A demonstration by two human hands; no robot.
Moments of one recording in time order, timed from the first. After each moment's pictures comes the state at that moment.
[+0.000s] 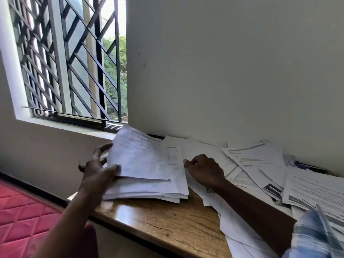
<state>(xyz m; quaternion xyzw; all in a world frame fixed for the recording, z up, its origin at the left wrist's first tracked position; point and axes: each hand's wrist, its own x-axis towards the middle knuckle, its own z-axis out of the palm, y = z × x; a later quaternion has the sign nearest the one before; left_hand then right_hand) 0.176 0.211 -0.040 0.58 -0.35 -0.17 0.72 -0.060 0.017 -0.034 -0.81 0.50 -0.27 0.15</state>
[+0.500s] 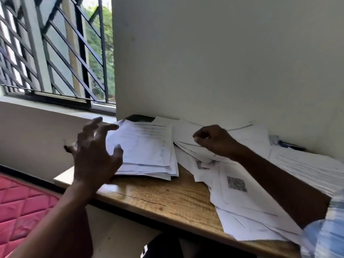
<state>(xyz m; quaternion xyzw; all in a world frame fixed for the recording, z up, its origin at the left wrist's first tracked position) 0.148 0.216 -0.039 0.75 -0.47 0.18 0.44 -0.121 0.016 0.012 -0.85 0.40 -0.27 0.21</state>
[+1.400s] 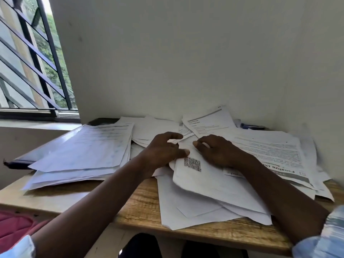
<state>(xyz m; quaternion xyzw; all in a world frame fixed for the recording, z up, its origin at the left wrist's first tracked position) -0.063 0.094 -0.014 0.55 -0.55 -0.41 0.47 -0.259 -0.006 -0.031 -0.85 0.48 -0.20 0.11</state>
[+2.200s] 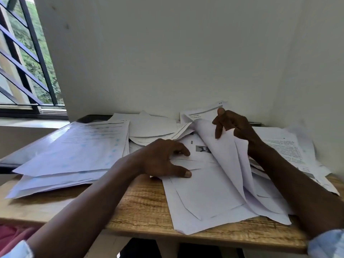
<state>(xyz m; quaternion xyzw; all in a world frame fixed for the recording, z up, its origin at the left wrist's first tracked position) -0.025 0.084 -0.016 0.54 -0.82 -0.11 0.14 -0.286 -0.025 -0.013 -0.79 0.36 -0.46 0.18</state>
